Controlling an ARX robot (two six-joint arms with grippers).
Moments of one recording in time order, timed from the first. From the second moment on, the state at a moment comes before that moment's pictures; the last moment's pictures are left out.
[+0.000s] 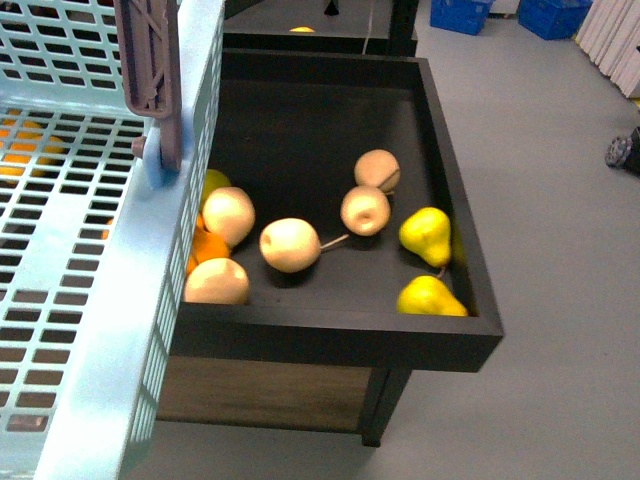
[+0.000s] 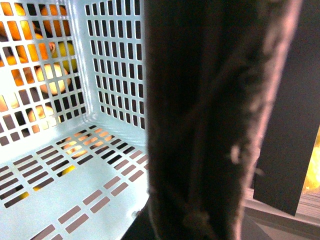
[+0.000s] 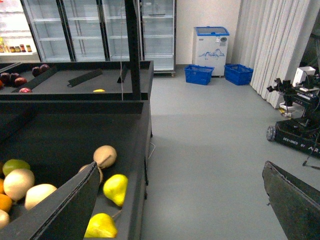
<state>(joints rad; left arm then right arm) -0.39 1.02 0.91 -0.31 -0.50 -1.63 0.00 0.00 0.01 0.00 0.00 0.00</state>
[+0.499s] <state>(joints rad) -0.39 1.02 0.91 -0.31 -0.51 -1.63 0.00 0.00 0.01 0.00 0.00 0.00</state>
